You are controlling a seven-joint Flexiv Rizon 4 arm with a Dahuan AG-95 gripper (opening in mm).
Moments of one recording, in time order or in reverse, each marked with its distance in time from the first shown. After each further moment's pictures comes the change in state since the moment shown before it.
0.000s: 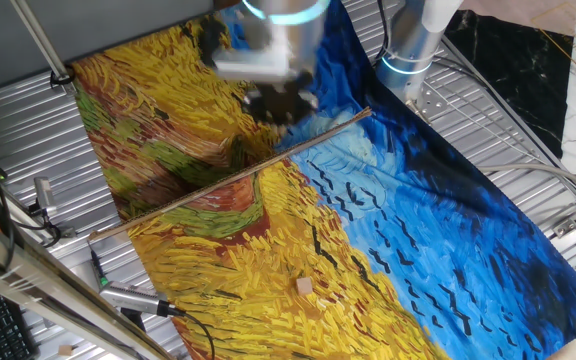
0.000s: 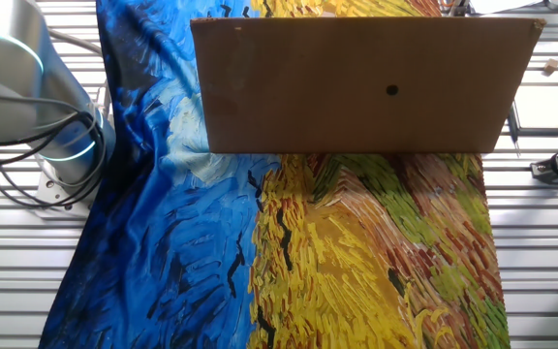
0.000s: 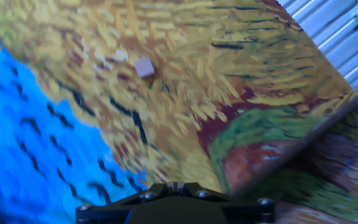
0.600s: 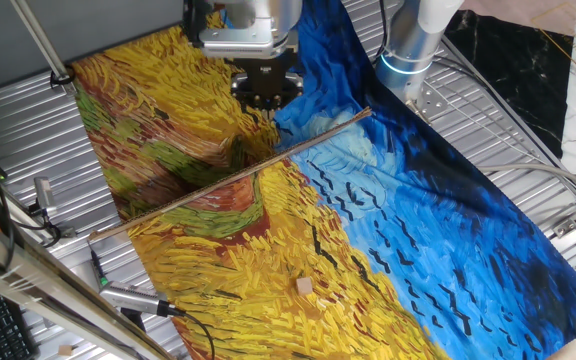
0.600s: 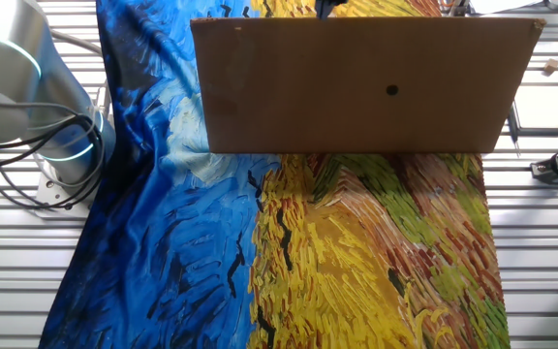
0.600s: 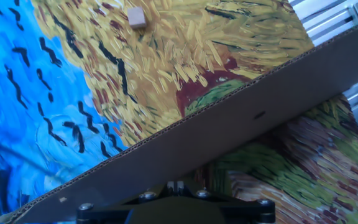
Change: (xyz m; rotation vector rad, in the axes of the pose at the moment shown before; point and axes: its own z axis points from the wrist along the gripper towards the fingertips) arm 0.003 -0.004 0.004 -0.024 -0.023 -0.015
